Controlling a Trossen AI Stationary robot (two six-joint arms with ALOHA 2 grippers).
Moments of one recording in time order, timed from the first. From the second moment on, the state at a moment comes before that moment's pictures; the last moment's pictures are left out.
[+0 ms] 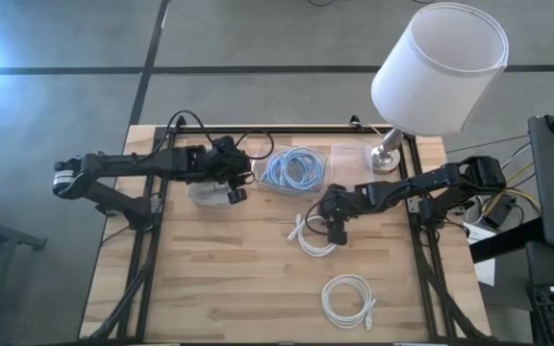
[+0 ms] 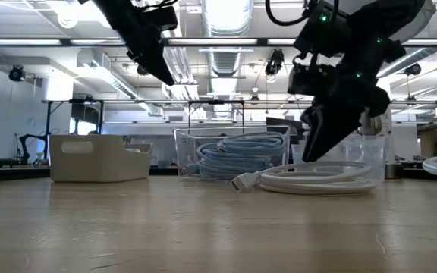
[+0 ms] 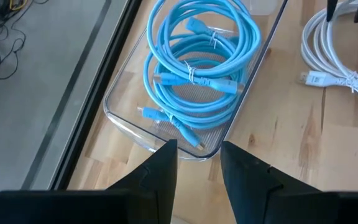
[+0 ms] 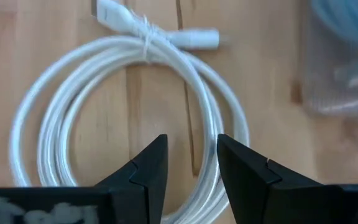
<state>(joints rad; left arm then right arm) 0.17 1.28 1.09 -0.60 -0.29 0.10 0.01 1.49 0.72 -0.26 0.01 0.13</state>
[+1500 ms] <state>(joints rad) 0.17 1.28 1.01 -0.58 -0.29 0.11 0.30 1.55 0.82 -0.42 0.00 -0.17</state>
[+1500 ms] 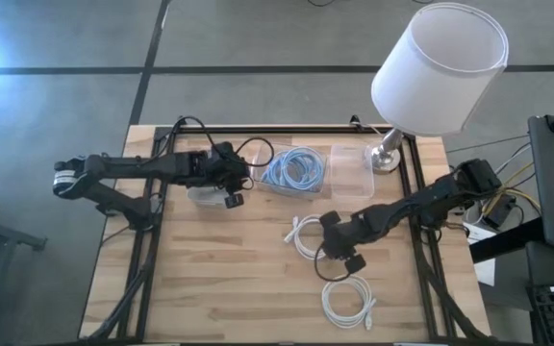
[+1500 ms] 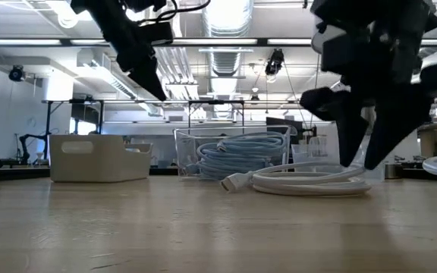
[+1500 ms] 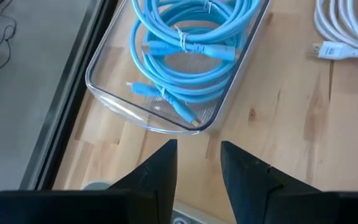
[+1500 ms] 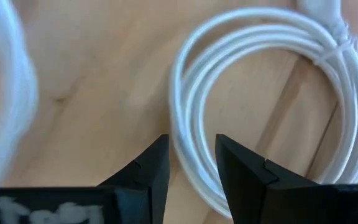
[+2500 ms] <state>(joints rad) 0.16 1.28 1.01 -0.57 -0.28 0.11 0.29 1.45 0.85 -0.44 -0.09 0.03</state>
